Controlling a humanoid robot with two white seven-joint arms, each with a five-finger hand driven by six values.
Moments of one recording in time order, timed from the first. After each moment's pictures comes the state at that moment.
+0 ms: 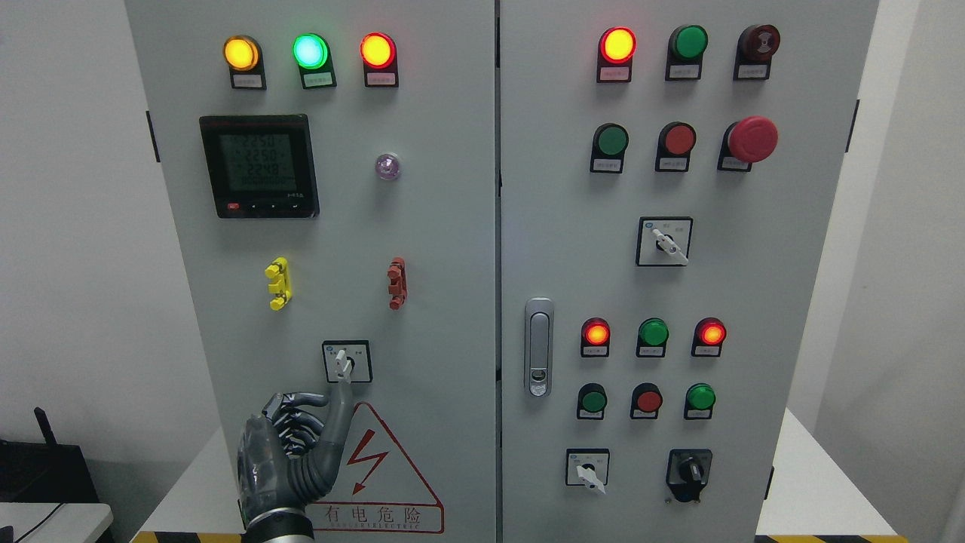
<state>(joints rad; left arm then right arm) -0.38 -0.11 -0.11 -1.86 -0.31 0.48 0.40 0.09 0.12 0.00 -0.13 0.00 0.00 0.00</state>
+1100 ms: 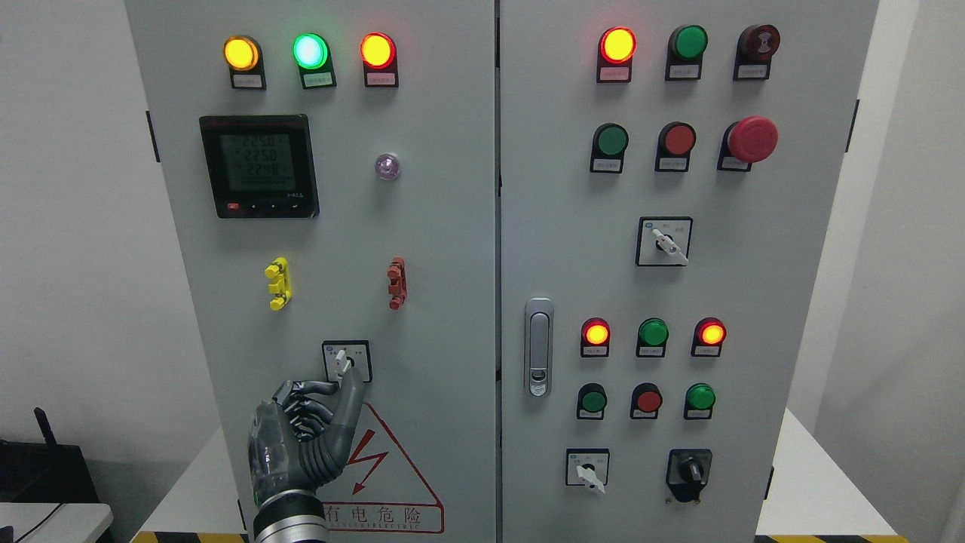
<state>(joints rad) -0.43 -0.11 -0.13 -1.83 -0.30 0.53 0.44 0.09 0.12 0.00 -0.13 0.00 0.00 0.00</state>
